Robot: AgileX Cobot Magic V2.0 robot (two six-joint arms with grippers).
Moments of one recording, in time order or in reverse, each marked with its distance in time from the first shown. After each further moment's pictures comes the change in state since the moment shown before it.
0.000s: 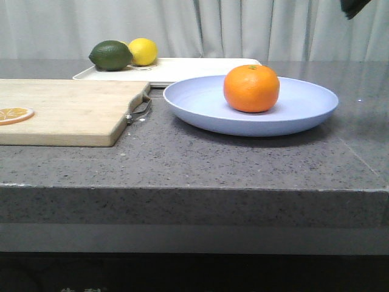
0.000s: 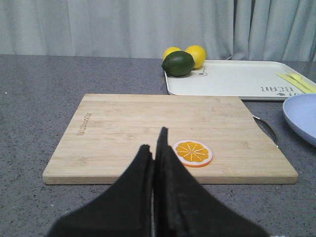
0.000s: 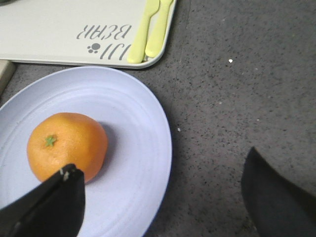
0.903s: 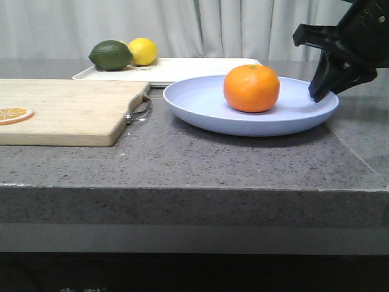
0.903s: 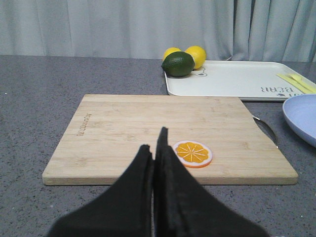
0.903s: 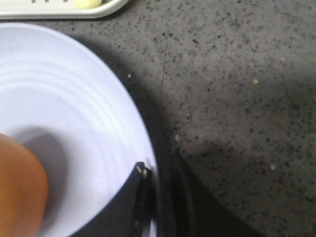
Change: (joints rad) left arm 0.000 0.000 0.000 0.000 -0.001 0.000; right arm 0.000 0.417 -0.198 0.052 0.063 0.000
